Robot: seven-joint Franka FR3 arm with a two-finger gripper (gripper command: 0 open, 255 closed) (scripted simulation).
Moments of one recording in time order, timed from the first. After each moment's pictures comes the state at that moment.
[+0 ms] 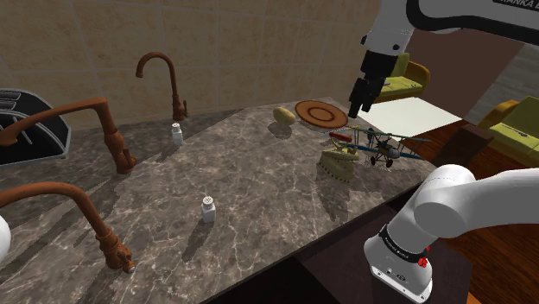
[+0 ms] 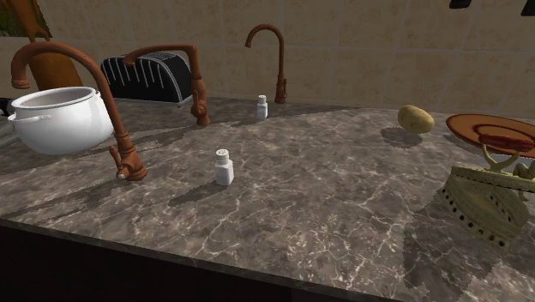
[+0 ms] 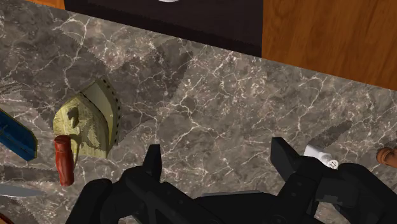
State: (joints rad) arm 0.00 -0.76 0.01 -2.31 0.09 1.46 0.00
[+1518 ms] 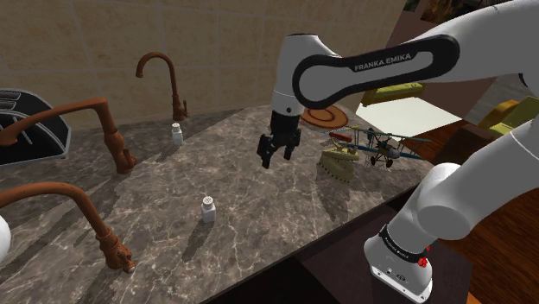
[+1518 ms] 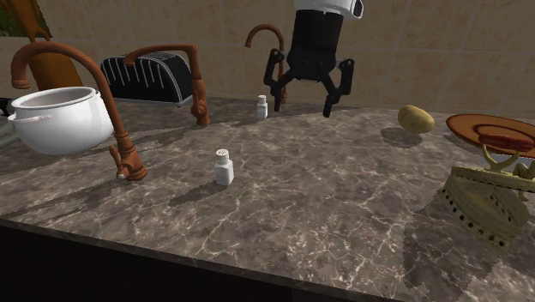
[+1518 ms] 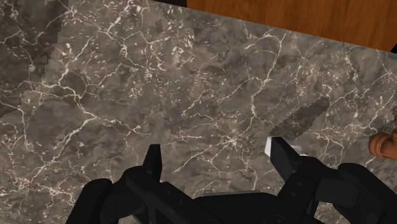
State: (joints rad) arm 0.10 -0.26 0.31 -2.32 0.27 2.00 0.32
